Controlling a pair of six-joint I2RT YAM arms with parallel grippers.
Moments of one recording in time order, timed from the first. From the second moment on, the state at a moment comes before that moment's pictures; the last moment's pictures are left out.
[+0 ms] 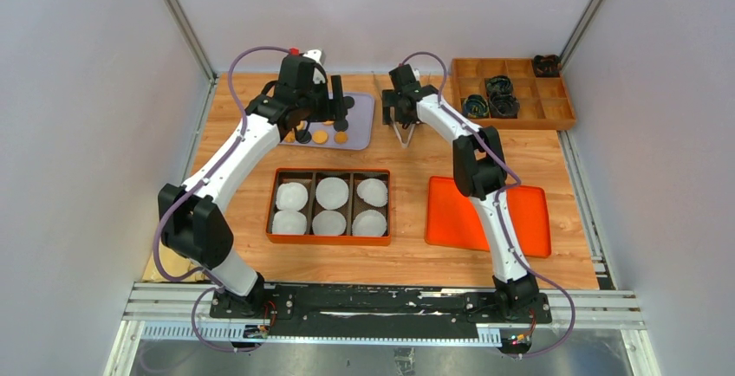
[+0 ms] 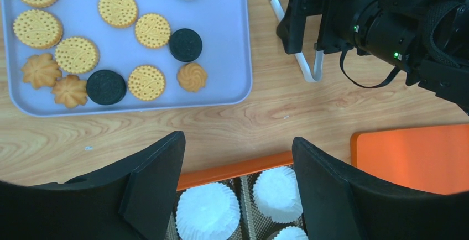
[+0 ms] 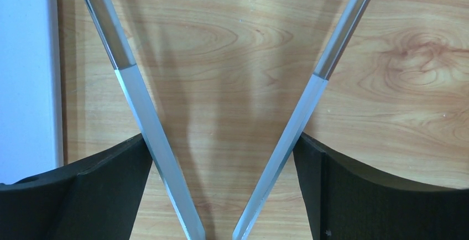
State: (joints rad) left arm -0.39 1.59 1.49 -0.51 0.00 -0.34; right arm 0.44 2.48 2.18 -0.62 0.21 0.30
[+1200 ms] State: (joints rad) left arm -0.39 1.59 1.48 -0.49 0.05 -0.37; right arm 0.45 1.85 1.60 -0.69 0.38 0.22
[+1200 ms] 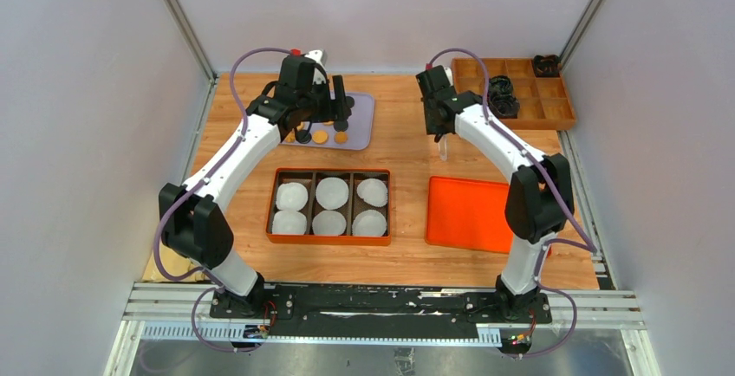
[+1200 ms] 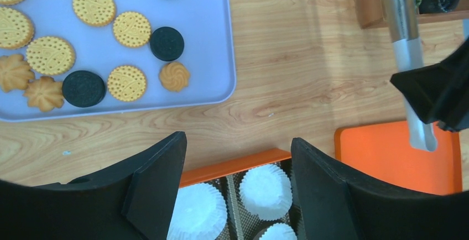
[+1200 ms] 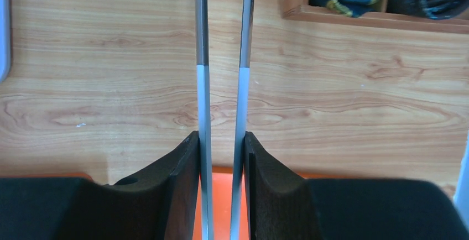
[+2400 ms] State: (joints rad) left arm -0.39 1.59 1.45 -0.48 0.01 -0.39; right arm 0.55 1.70 1.56 -0.75 0.35 0.19
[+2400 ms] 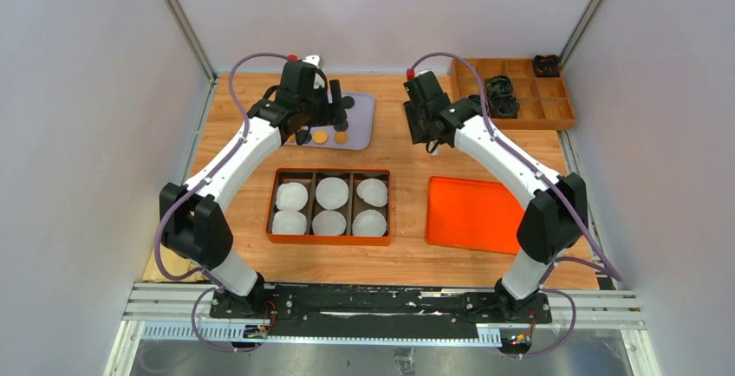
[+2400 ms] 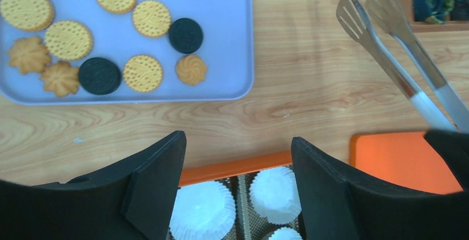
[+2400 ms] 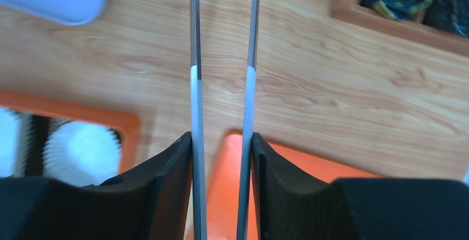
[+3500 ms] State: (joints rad) left arm -0.39 1.36 1.29 -0.52 -0.42 -0.39; right arm 0.74 2.02 1.79 -0.61 0.02 0.18
